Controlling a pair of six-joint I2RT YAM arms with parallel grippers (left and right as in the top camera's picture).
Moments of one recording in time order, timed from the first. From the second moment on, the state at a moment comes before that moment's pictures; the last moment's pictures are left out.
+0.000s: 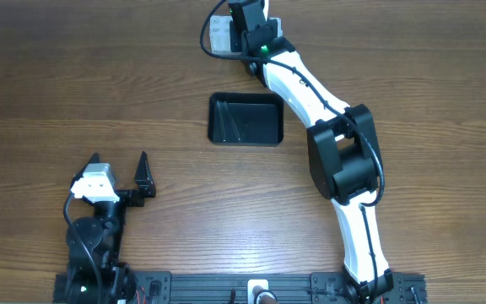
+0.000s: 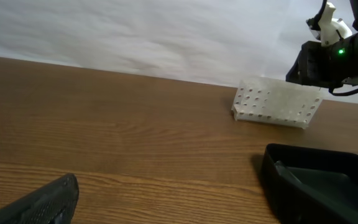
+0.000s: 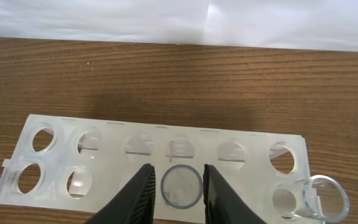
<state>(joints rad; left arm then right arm) -0.05 0.04 0.01 -0.07 -0.03 -0.15 0.45 2.33 1.92 -0.28 0.31 0.26</state>
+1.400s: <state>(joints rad) -0.05 0.04 0.01 -0.07 -0.03 -0.15 0.45 2.05 1.92 -0.27 0.32 0.21</state>
